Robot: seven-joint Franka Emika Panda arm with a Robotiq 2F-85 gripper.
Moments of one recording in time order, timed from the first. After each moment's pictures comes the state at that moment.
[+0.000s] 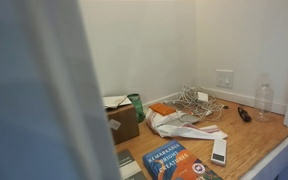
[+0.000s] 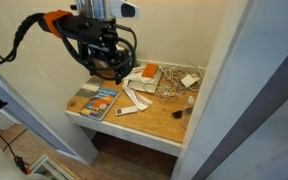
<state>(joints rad) -0.03 -0.58 -0.14 -2.30 -0.04 1.57 -0.19</state>
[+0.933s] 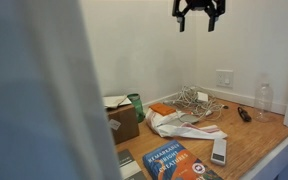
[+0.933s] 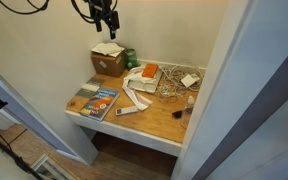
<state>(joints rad) 0.03 -0.05 0.10 -1.74 0.12 1.70 0.37</state>
